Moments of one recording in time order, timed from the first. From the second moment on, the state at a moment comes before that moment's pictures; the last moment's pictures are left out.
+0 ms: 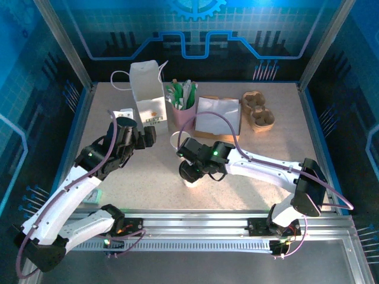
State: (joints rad) left arm -0.50 0.96 1.08 -0.80 -0.39 -0.48; right arm 1.06 1.56 1.28 -0.89 0.14 0.27
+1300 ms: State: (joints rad) left arm -0.50 0.96 1.08 -0.81 -0.39 -0.48; right arm 1.08 1.61 1.31 -0.91 0.16 0.29
